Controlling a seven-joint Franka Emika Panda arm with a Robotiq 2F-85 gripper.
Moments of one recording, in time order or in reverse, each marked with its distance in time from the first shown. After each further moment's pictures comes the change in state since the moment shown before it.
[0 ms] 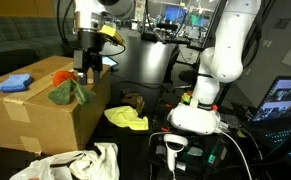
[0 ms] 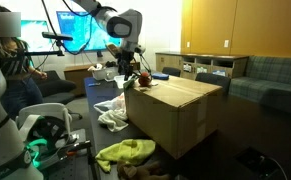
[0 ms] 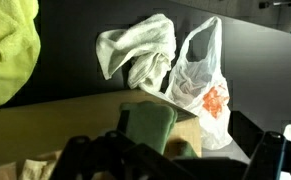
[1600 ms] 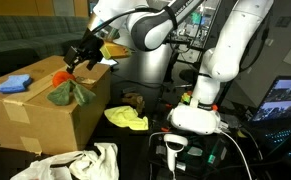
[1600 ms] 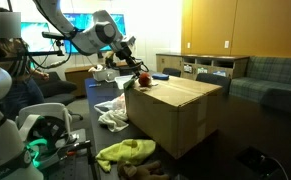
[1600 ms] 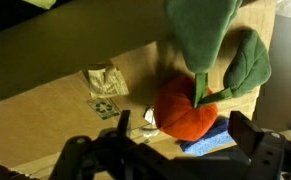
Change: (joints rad) arm -0.161 -0.136 0.197 -0.270 -0.820 0.686 0.929
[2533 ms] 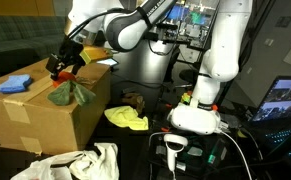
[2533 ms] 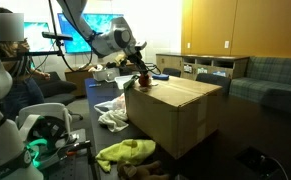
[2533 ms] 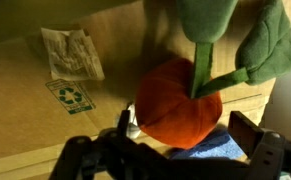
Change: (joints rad) arm -0.010 0.244 -0.005 0.223 -0.036 -0.067 -0.113
